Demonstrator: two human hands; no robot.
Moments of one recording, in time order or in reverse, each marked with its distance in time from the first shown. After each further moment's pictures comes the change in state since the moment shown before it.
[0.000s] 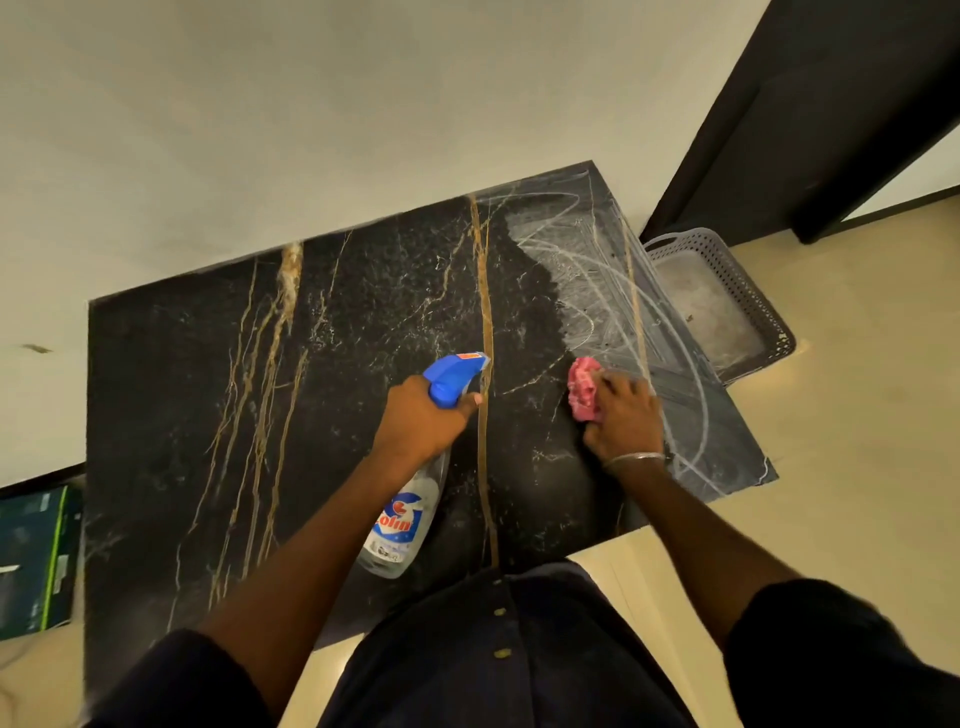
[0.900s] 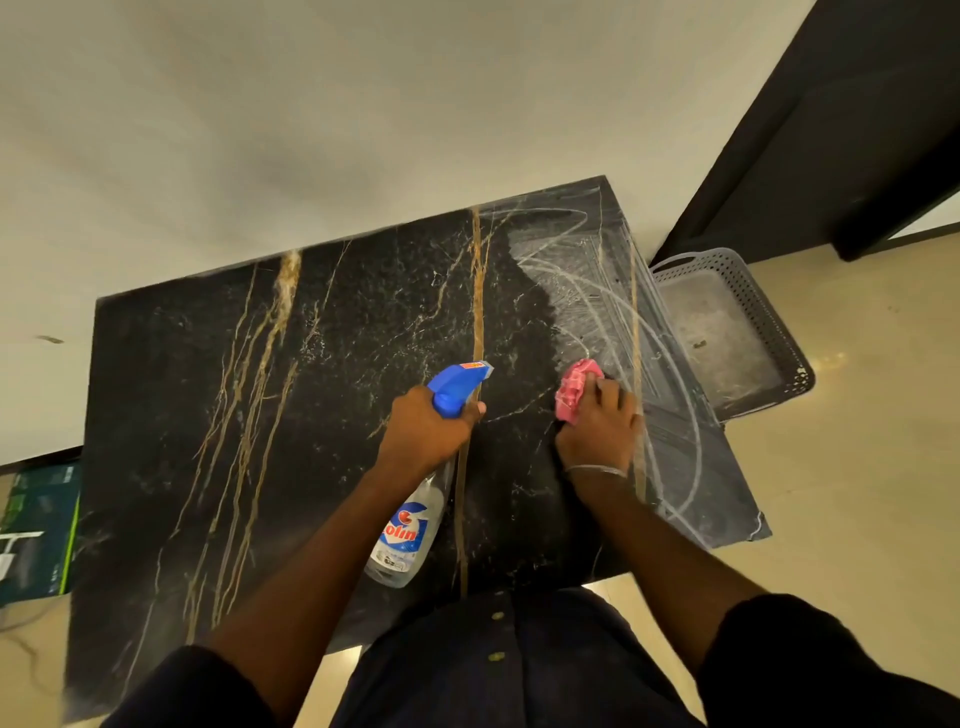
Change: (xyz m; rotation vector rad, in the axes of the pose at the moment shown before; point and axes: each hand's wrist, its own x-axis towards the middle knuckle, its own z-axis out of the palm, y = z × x) left_hand 0.029 0.027 0.029 0.012 0.032 -0.027; right_hand 0.043 -0.016 0.003 0.060 -0.025 0.168
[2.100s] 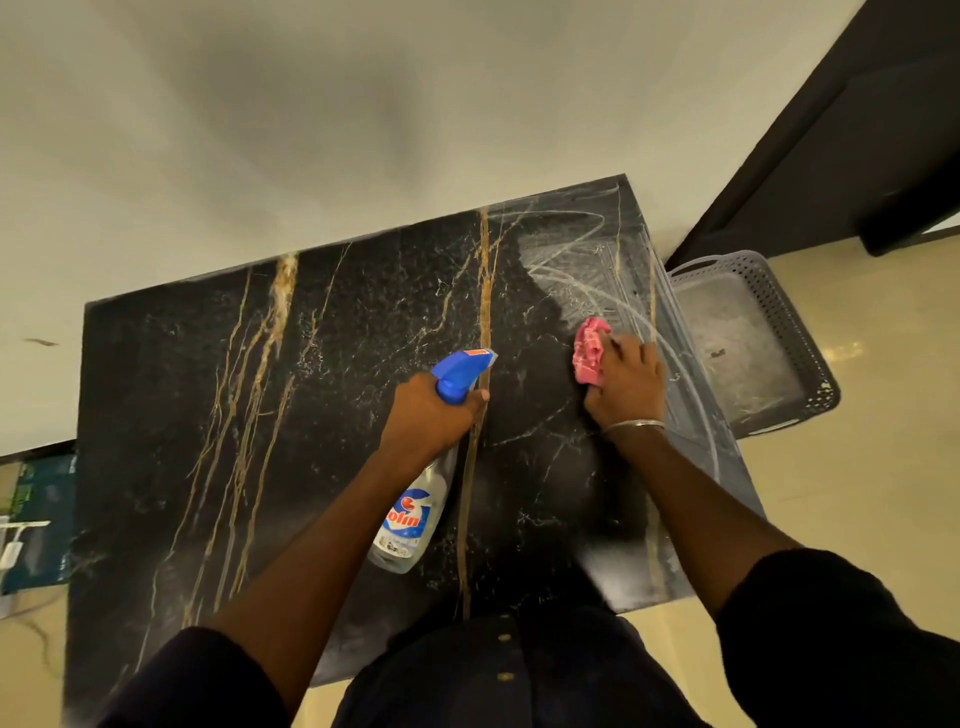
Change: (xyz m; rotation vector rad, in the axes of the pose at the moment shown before) left_hand 0.053 0.010 -0.007 -0.001 0.013 -0.060; right_hand 0.095 0.014 -0.019 -0.034 0.027 -0.200
